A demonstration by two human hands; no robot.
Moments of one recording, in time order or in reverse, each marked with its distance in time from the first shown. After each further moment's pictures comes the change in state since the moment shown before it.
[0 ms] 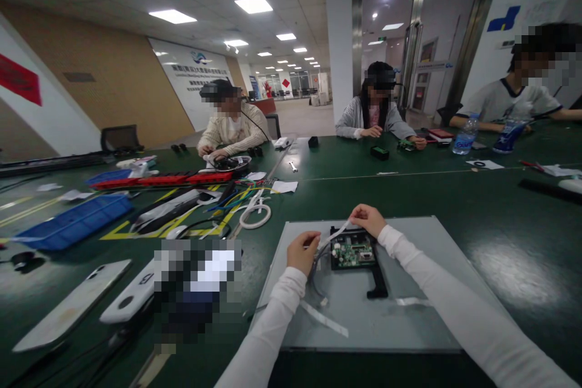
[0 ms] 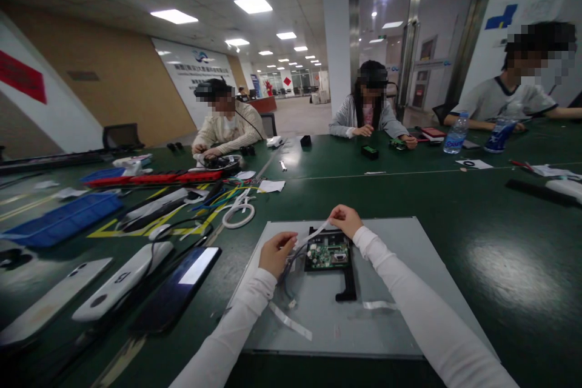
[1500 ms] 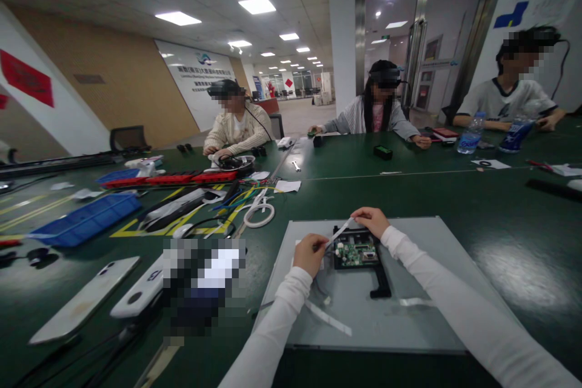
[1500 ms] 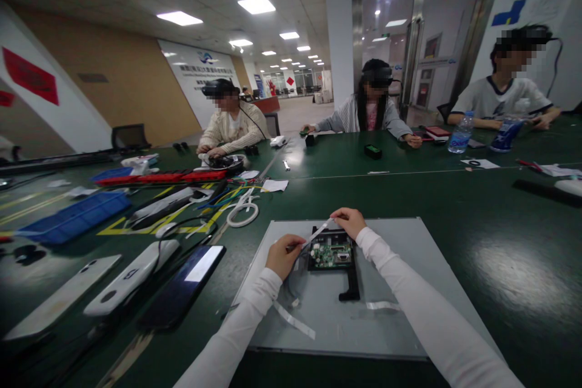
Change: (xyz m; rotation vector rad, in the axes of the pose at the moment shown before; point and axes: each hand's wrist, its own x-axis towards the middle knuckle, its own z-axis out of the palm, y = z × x) left_hand -0.006 -0.003 0.001 0.207 -0.107 0.150; right_hand -0.001 0.009 0.000 -0.073 0.038 0.023
